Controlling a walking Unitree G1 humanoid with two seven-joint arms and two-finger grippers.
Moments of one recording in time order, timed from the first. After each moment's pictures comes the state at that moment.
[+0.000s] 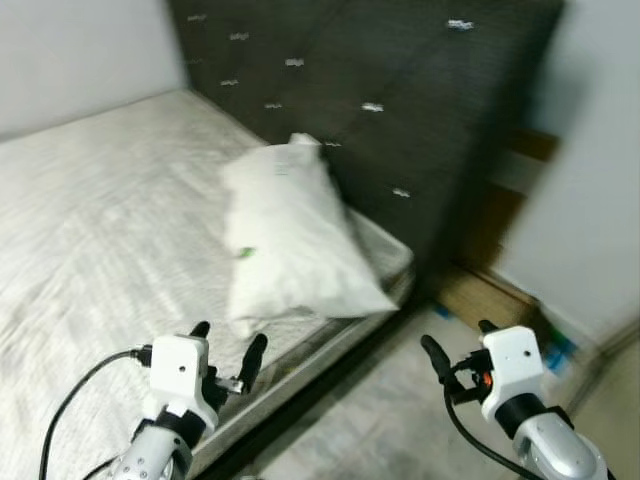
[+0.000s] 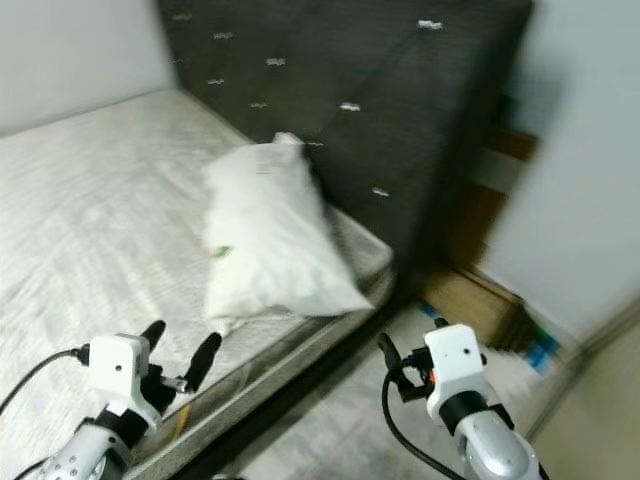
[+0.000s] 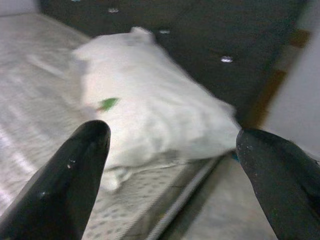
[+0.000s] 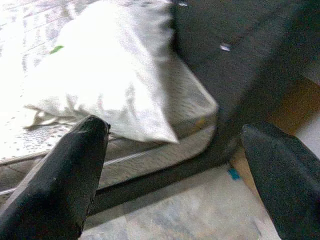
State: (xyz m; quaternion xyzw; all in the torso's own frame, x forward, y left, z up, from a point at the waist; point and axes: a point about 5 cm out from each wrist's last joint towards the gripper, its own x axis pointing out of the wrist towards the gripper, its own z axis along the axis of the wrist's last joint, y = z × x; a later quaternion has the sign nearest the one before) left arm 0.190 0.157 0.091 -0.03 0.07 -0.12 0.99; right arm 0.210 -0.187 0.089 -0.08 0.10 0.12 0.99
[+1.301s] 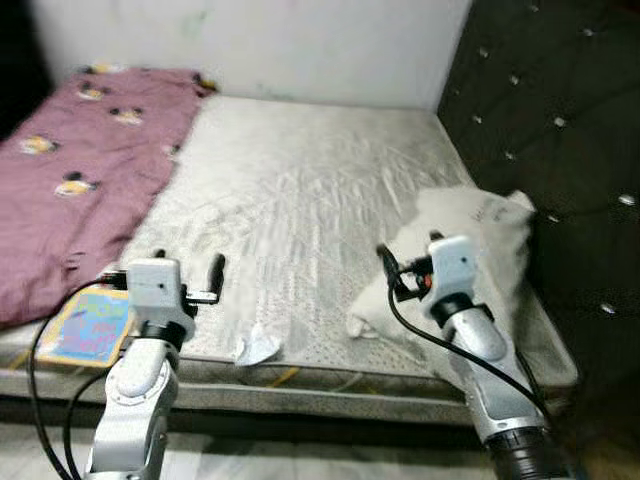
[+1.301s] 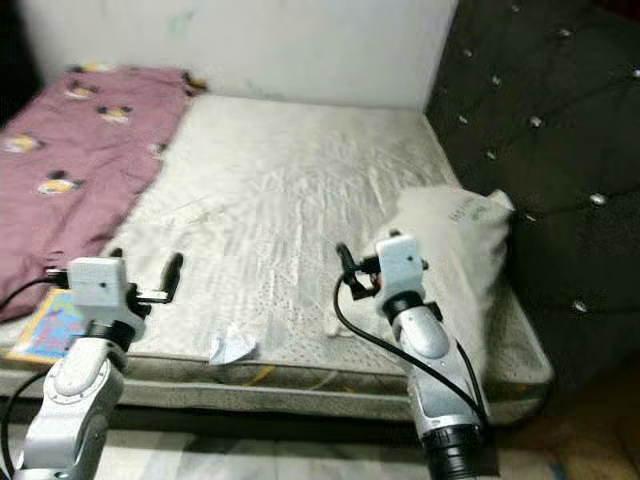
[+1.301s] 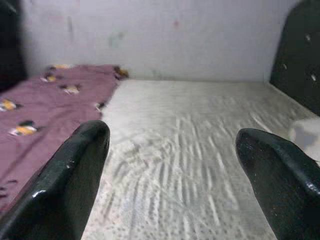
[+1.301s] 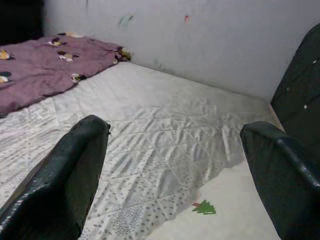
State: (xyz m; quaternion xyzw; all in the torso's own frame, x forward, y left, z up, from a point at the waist) left arm 0.268 0.180 0.114 0.01 -0.03 -0.01 1.00; right arm 0.310 -0.148 0.112 -0.06 -0.02 0.12 0.99
